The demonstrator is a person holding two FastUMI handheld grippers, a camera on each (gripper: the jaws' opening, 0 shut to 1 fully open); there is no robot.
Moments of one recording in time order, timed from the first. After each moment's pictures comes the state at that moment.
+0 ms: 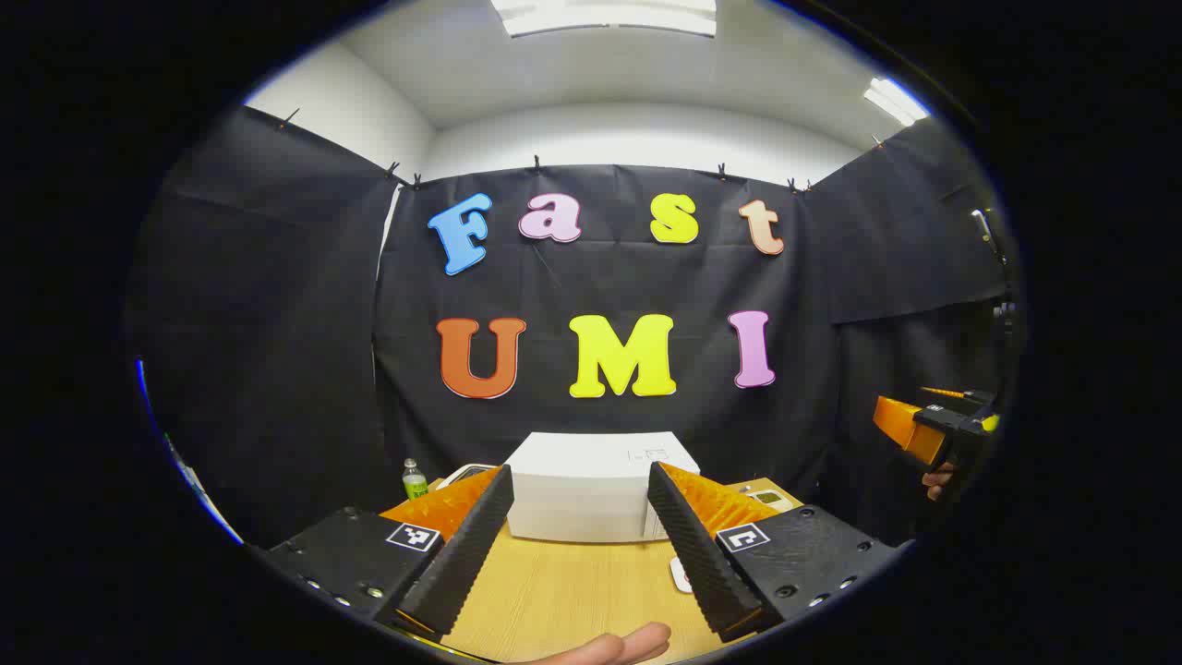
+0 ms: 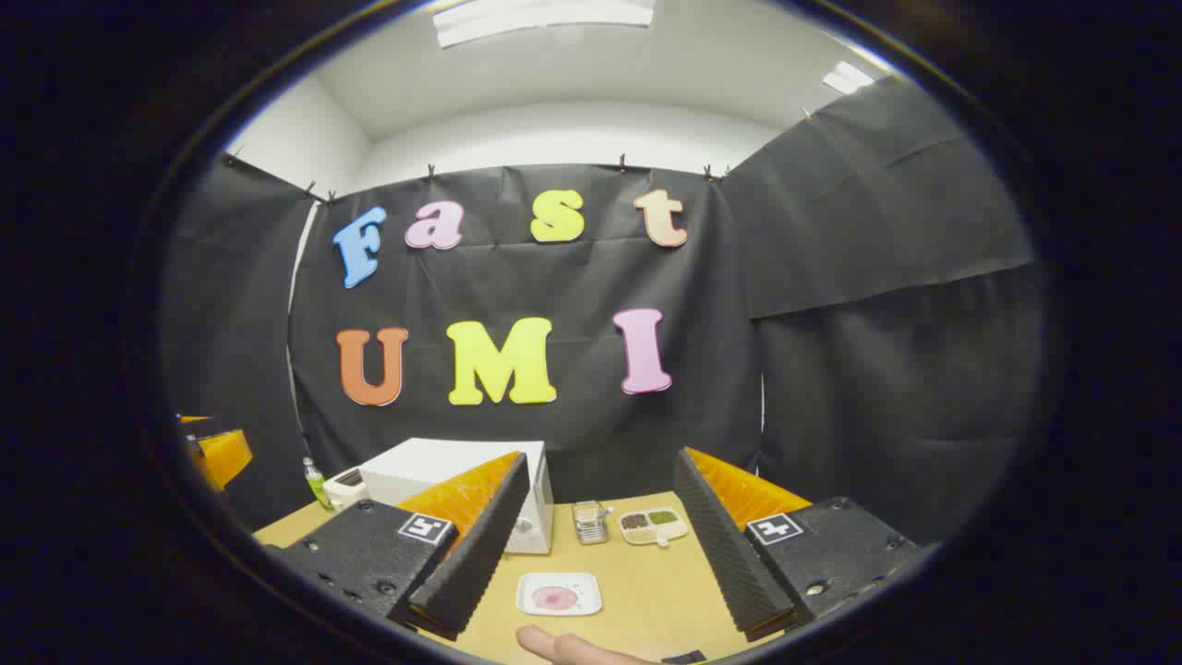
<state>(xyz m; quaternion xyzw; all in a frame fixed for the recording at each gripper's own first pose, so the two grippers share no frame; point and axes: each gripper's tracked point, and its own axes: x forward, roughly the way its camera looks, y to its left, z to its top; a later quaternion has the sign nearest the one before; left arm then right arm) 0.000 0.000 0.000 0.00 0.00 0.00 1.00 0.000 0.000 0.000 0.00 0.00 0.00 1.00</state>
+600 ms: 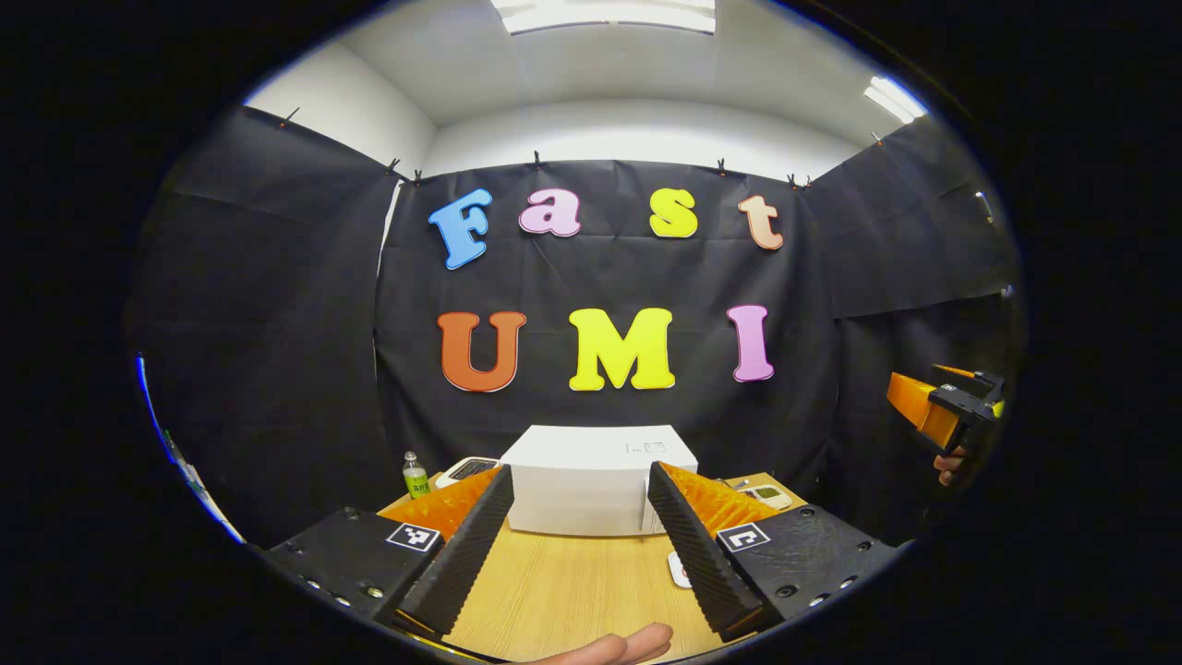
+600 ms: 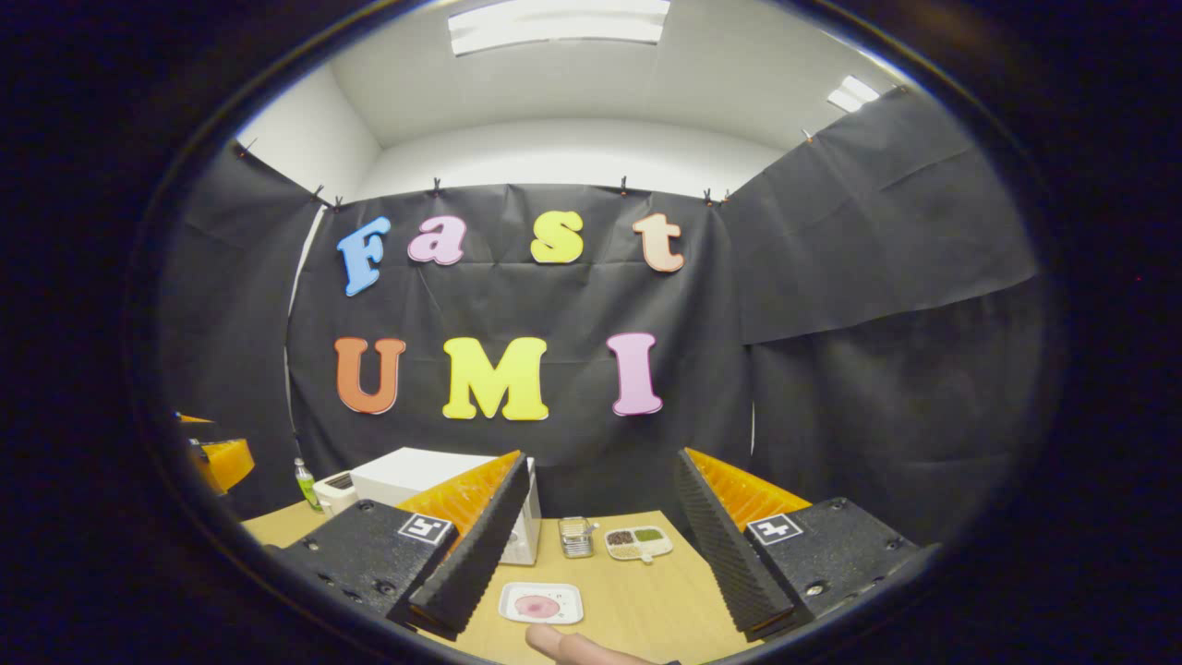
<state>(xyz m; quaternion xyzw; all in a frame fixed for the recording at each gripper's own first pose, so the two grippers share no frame) -0.007 -0.008 -0.006 0.00 0.00 0.00 1.00 -0.009 -0.013 0.012 -0.01 -0.03 0.00 1.00</state>
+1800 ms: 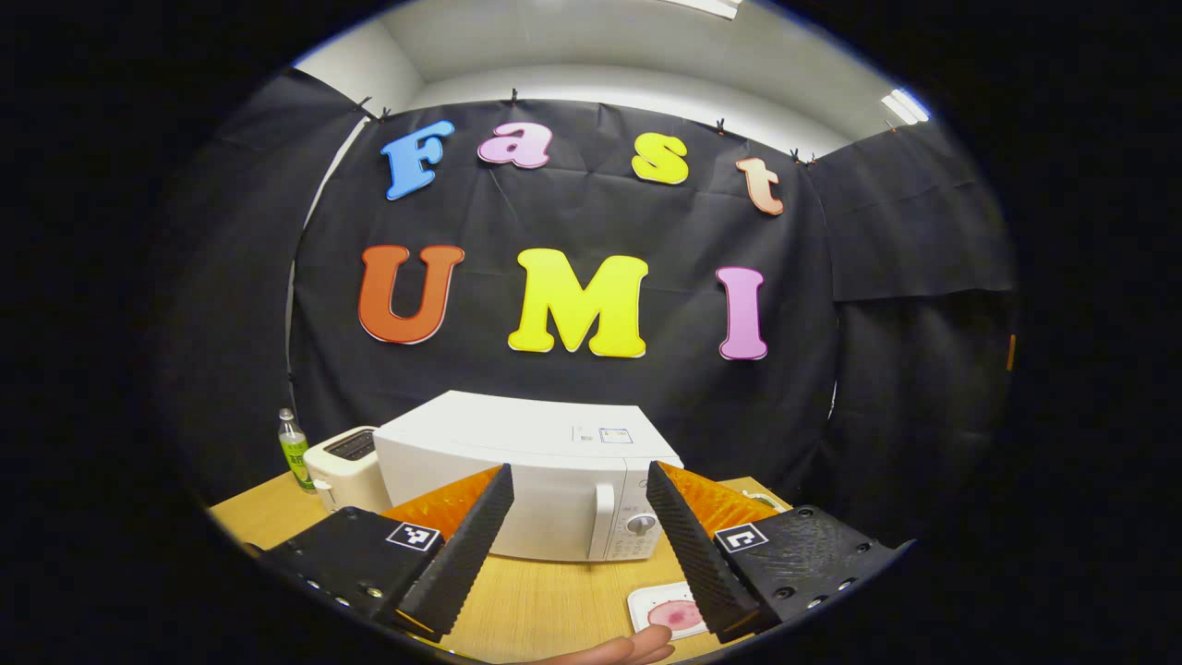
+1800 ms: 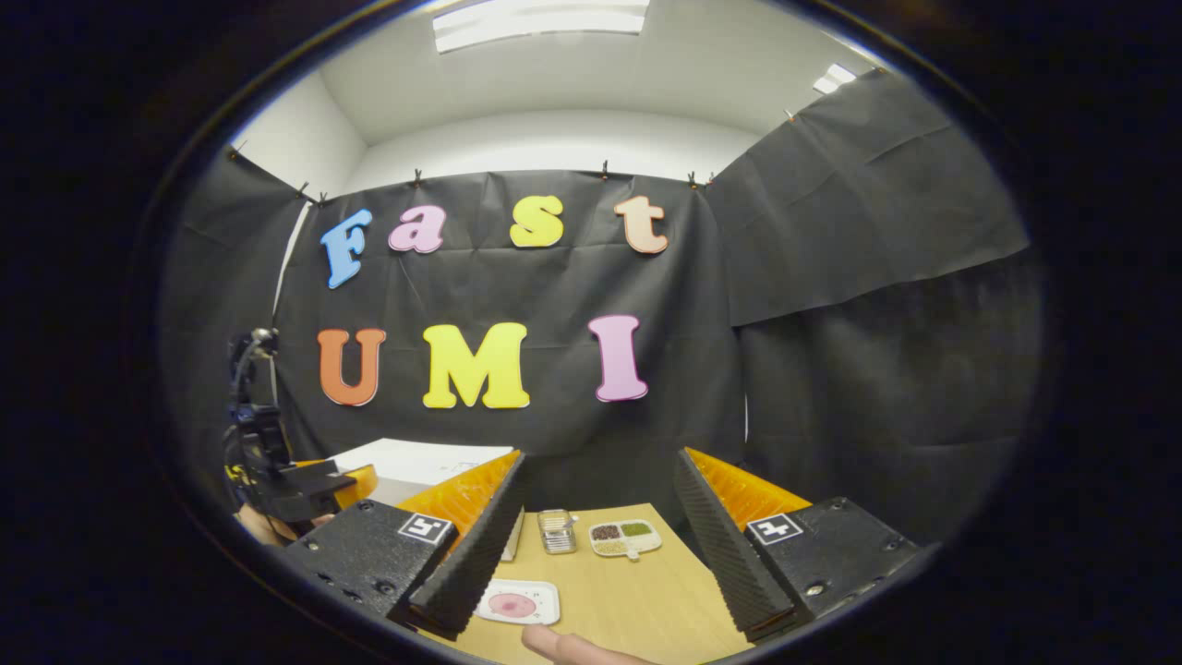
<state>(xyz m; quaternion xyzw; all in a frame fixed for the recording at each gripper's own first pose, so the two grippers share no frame) 0.223 -0.092 -0.133 -0.05 0.04 -0.06 1.00 0.028 -0.067 -0.030 0.00 -0.02 -0.01 1.00</state>
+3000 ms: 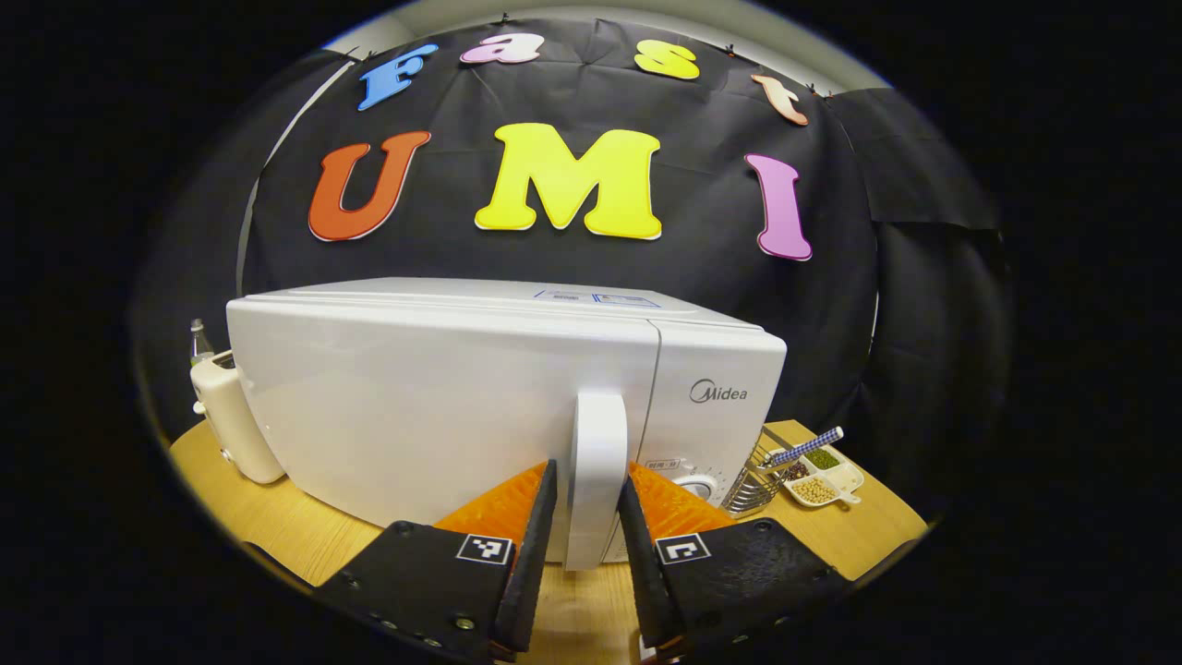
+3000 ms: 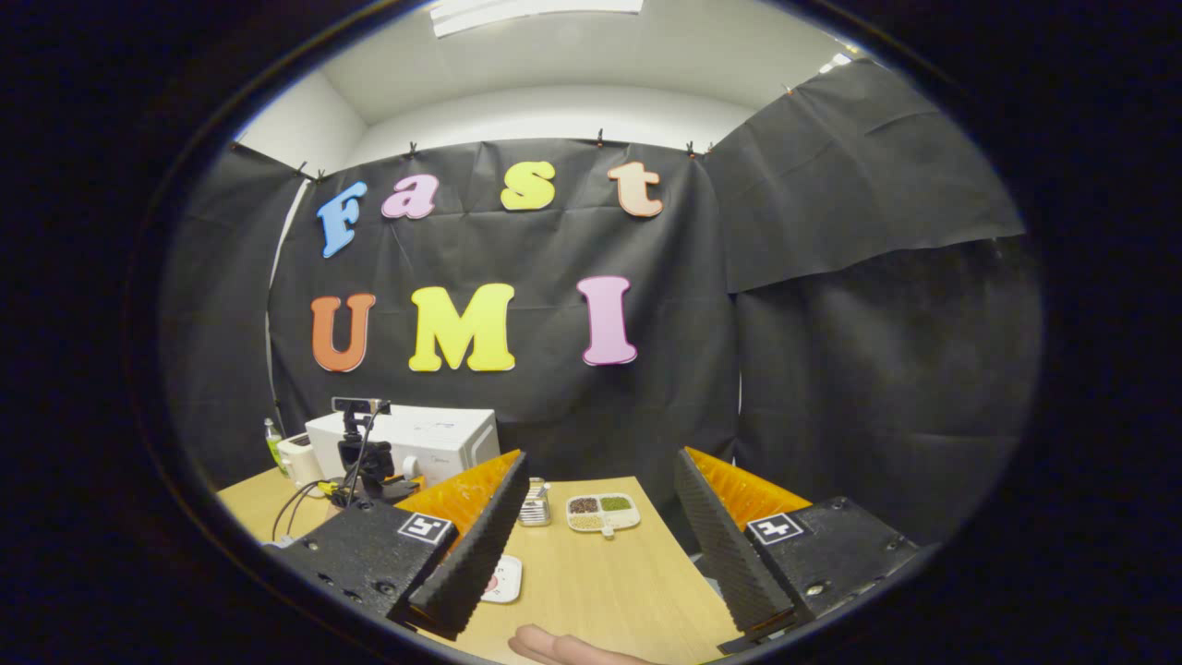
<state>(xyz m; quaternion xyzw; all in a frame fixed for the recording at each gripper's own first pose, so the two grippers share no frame) 0.351 -0.136 -0.296 -0.05 0.14 -0.07 0.99 0.047 -0.116 -0.079 -0.01 0.03 0.00 1.00</state>
